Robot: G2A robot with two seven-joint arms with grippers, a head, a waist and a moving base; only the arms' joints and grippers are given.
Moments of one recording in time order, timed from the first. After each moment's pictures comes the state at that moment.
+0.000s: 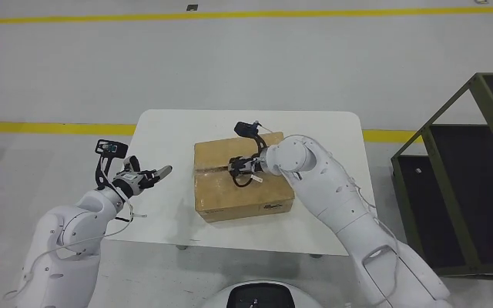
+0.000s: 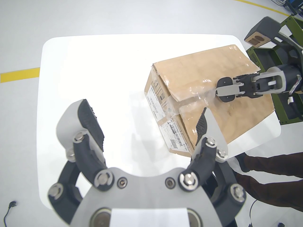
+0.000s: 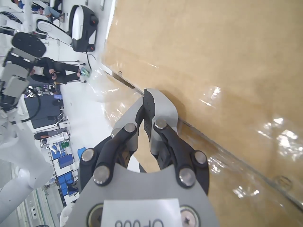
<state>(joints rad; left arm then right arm) 1.26 -1.12 -1.65 -1.77 0.81 -0.25 -0.74 -0.49 -1.52 0.90 -0.88 -0.33 0.00 0.99</state>
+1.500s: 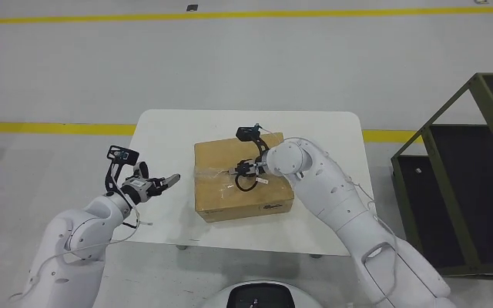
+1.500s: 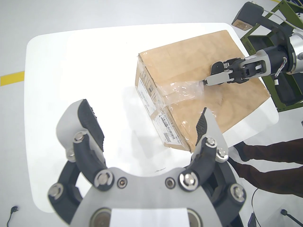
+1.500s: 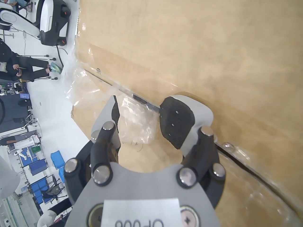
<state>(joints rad) 1.30 -1.10 -1.61 -1.78 0.80 -0.28 -0.72 -0.46 -1.53 0.83 -0.80 -0.46 -0.04 0.97</state>
